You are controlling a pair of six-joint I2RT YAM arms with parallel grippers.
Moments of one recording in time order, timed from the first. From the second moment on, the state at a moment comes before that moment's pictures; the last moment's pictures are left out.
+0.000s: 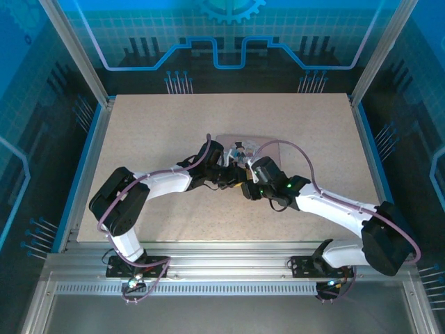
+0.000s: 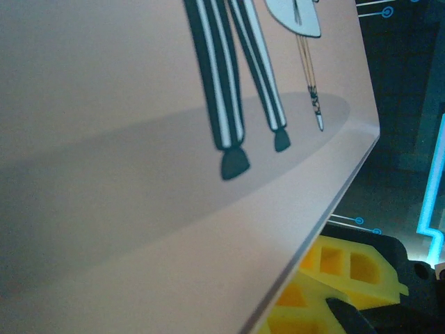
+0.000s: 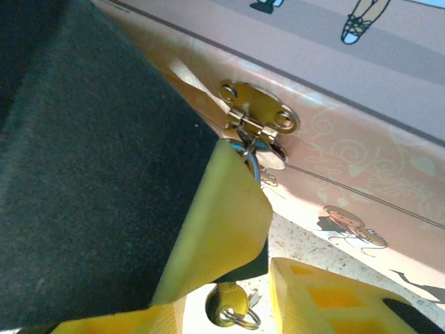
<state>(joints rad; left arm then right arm) -0.64 1.74 0.97 0.09 0.61 -1.00 0.74 1.31 0.78 -0.36 0.06 0.35</state>
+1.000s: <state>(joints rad) -0.63 1.74 0.88 0.13 0.56 -1.00 0.75 1.44 0.77 -0.30 -0.01 0.27</state>
